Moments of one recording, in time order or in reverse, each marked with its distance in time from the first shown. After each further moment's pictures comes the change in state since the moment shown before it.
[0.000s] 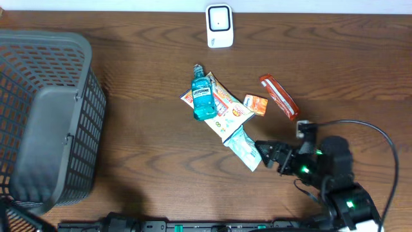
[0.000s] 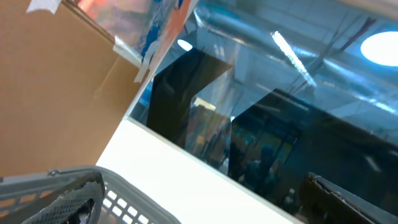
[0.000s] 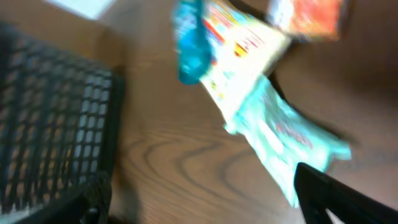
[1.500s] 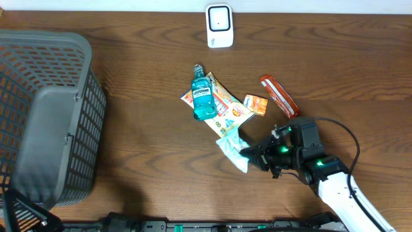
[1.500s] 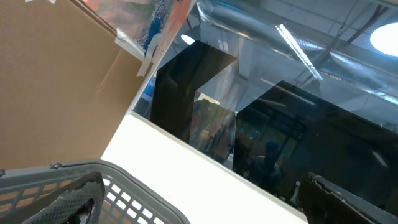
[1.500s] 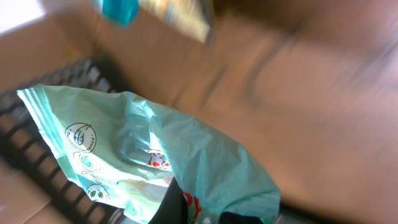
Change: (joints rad) left arm 0.000 0.000 -0.034 0.014 -0.006 0.000; right arm 0.035 0.444 -0.027 0.234 -0.375 0.566
